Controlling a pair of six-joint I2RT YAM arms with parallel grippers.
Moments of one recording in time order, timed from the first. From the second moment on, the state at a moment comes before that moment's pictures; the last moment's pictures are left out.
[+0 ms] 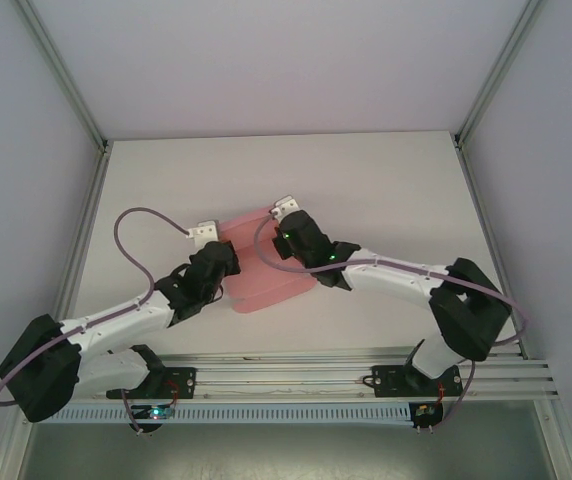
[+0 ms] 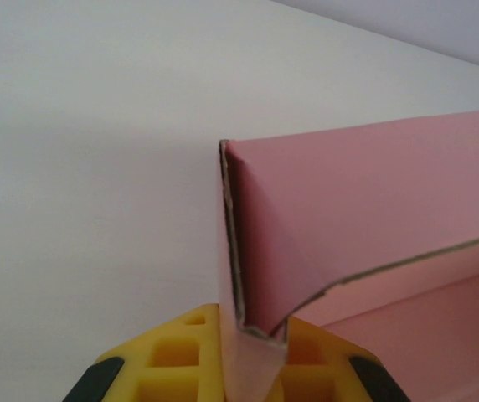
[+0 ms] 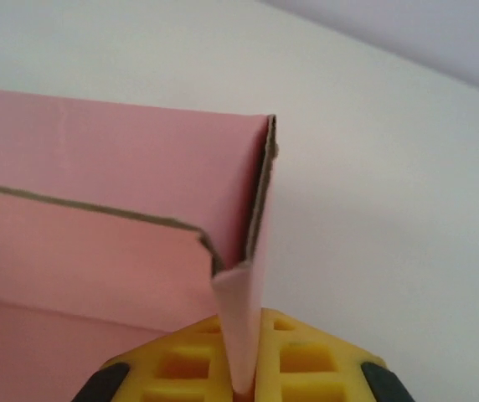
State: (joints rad) left arm -0.70 1.16 0.55 0.01 -0.46 -0.69; right arm 0.86 1.59 0.97 0.02 0.43 0.14
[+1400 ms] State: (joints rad) left arm -0.52 1.37 1.05 -0.49 -0.14 -0.25; right arm 0.52 0.87 0.57 0.02 0.06 0.44
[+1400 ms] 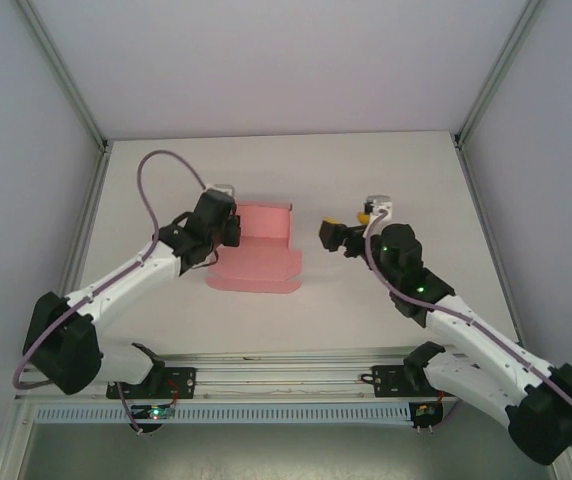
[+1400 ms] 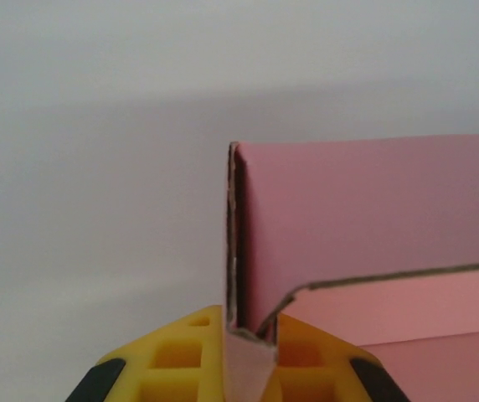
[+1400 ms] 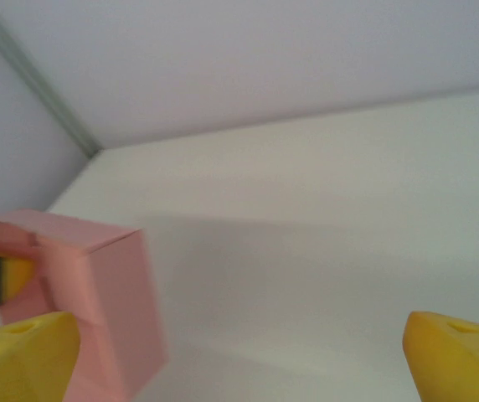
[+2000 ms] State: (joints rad) left arm -0.58 1.99 1.69 -1.13 -0.15 0.77; right arm 0.32 0.74 0.51 -0.31 0.03 0.50
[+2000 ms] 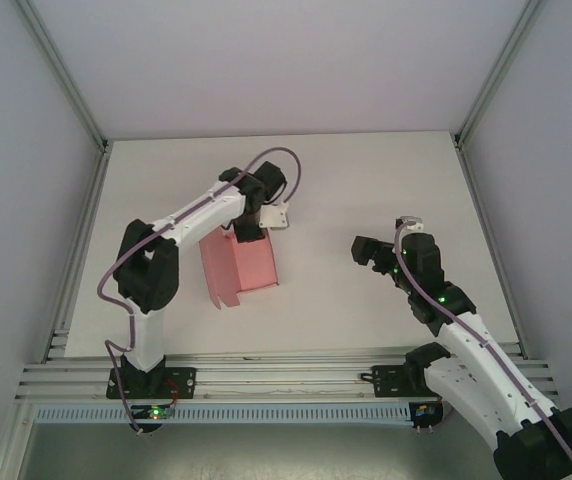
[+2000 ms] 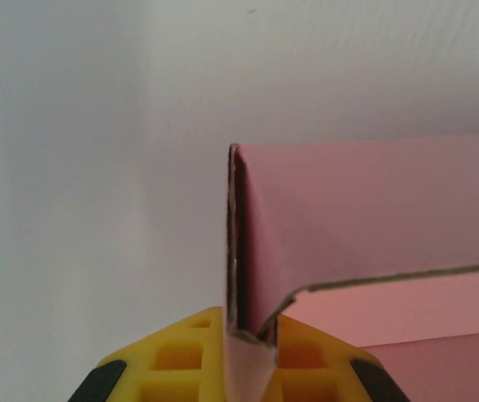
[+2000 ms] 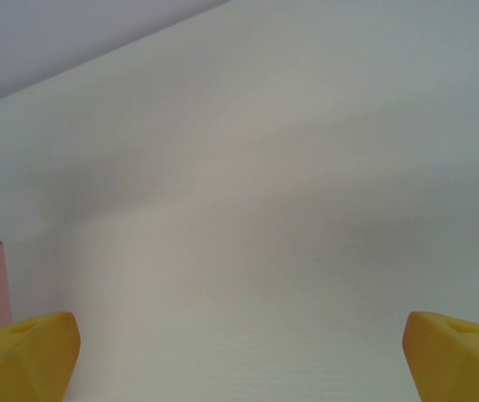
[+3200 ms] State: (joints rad) left arm -0.72 1.90 1.73 -0.85 -0.06 0.75; right arm 0.25 0.74 0.48 -0.26 -0.17 0.43
